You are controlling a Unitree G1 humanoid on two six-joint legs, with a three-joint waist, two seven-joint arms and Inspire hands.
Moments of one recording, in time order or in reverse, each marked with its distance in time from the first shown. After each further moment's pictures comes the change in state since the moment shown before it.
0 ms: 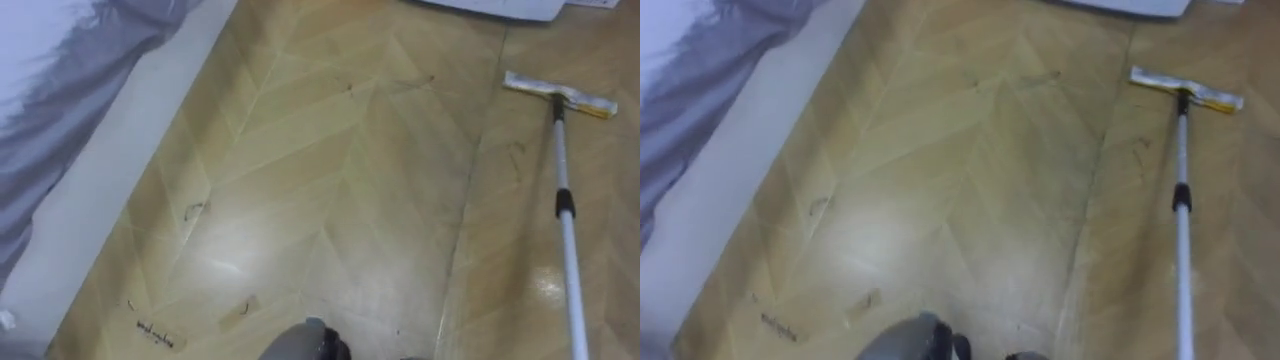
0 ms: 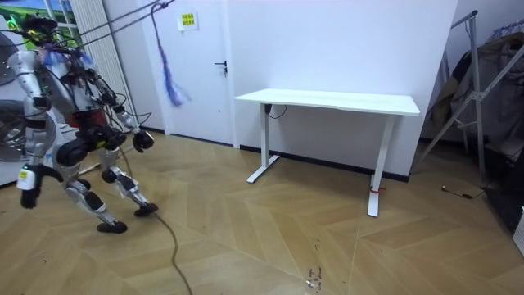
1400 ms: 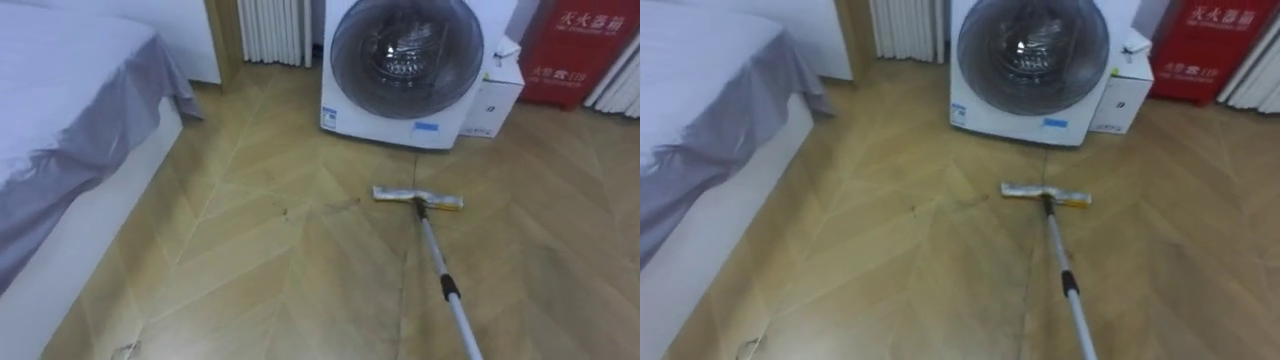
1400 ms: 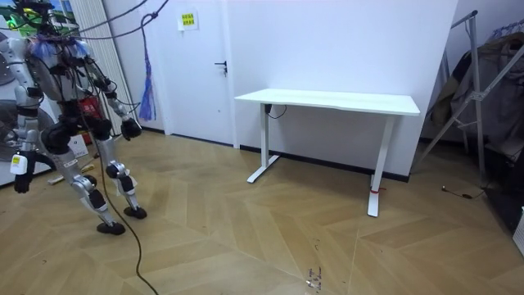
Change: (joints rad) left arm 0.143 -0.032 0.234 0.139 0.211 0.078 -0.011; right arm 0.157 0.110 -0.151 -0.095 -0.558 0.028 0.150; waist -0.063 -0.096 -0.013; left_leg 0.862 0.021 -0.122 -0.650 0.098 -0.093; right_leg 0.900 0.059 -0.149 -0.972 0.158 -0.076
